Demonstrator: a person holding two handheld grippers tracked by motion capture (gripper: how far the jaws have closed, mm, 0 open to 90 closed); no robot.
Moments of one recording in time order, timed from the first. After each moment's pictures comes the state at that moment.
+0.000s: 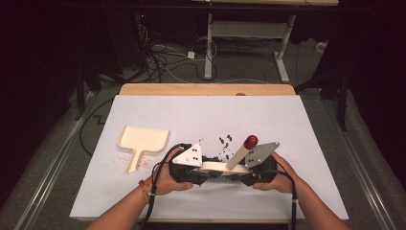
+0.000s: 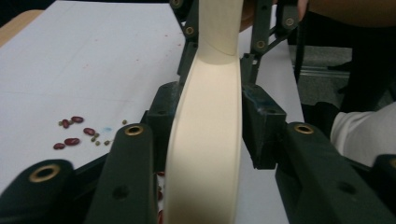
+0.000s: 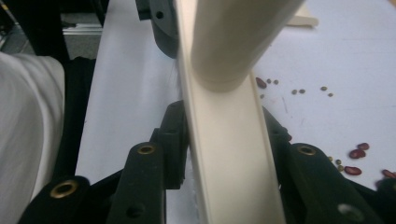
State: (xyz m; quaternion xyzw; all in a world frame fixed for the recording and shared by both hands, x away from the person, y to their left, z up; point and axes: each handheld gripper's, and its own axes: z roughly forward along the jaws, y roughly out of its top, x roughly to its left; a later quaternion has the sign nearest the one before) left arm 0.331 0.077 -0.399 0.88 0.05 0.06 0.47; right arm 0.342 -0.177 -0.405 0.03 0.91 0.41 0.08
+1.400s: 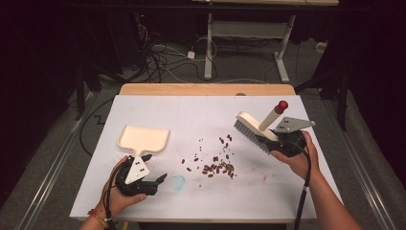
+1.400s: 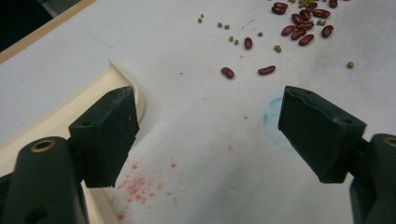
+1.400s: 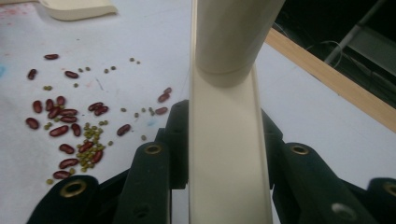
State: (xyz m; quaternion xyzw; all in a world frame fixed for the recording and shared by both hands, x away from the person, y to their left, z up) left arm 0.294 0.204 -0.450 0.85 0.28 0.25 0.38; right arm 0.388 -0.249 -0.384 0.28 0.84 0.39 0.24
